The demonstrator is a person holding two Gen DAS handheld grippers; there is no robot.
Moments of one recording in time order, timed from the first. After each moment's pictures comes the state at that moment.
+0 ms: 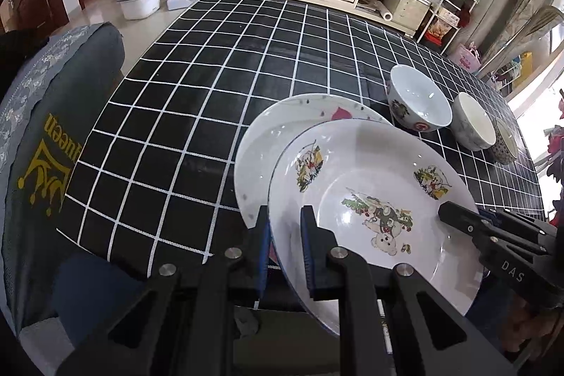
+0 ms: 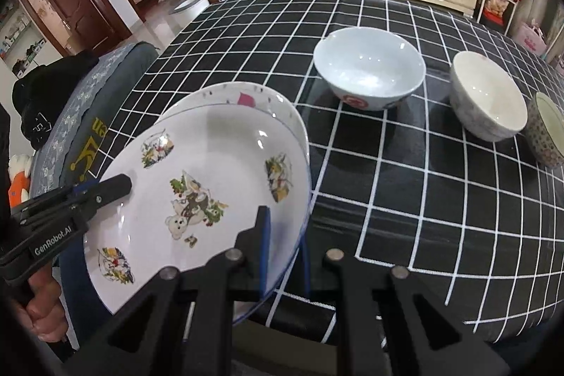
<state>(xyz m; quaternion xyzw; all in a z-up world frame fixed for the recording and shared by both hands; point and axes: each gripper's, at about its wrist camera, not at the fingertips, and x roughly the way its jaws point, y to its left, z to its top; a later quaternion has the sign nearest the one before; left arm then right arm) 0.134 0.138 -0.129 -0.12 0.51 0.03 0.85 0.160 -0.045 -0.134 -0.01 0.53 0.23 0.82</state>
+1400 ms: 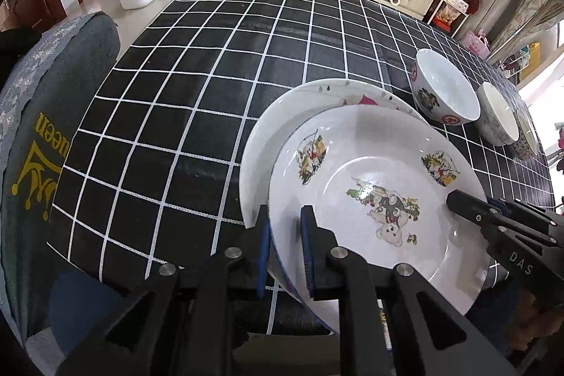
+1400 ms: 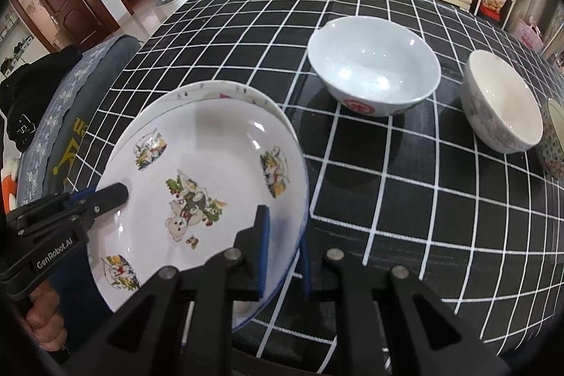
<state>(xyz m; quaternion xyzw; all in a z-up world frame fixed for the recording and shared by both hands) 0.161 0.141 -0.160 -0.11 0.54 0.04 0.84 0.185 -0.031 -0.153 -0.03 0.54 0.21 0.81</state>
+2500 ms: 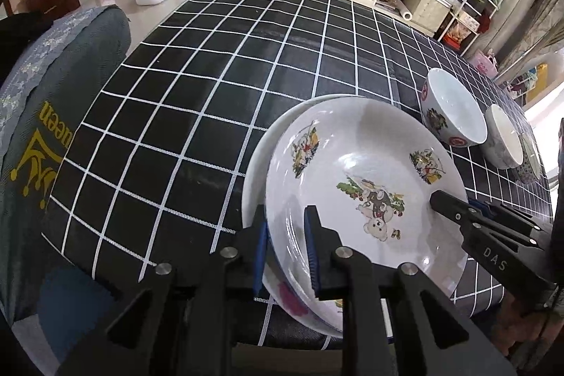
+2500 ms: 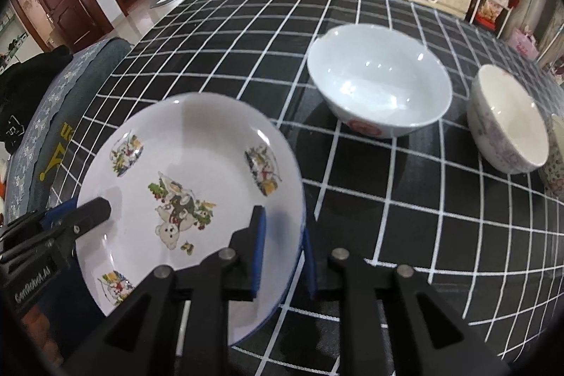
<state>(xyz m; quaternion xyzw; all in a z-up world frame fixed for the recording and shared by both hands) 0.163 0.142 -0.159 -0.14 0.52 0.07 0.84 0.197 -0.022 -0.159 -0.04 0.53 0.20 0.83</state>
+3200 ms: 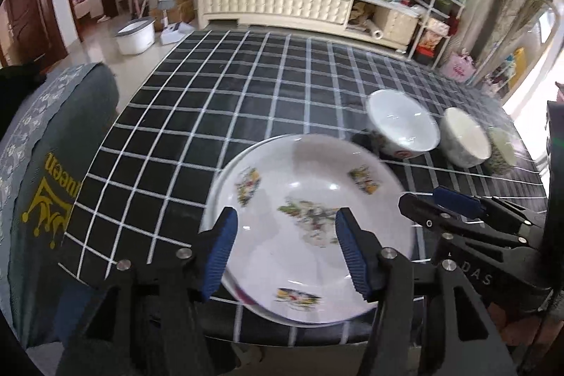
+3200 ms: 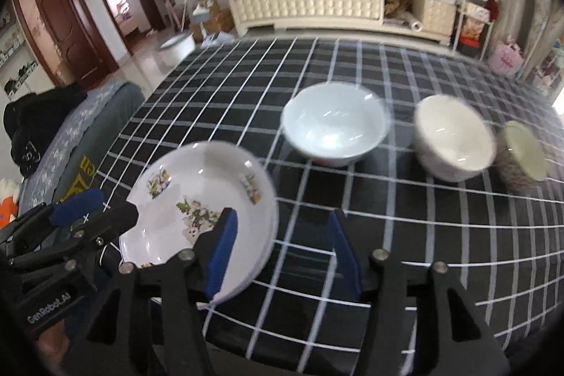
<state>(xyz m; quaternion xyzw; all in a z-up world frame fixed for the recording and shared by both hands) 0.148 0.095 -0.106 -0.08 0.45 0.03 0.89 0.165 -0.071 -0.097 0.00 0.45 0.19 0.87</state>
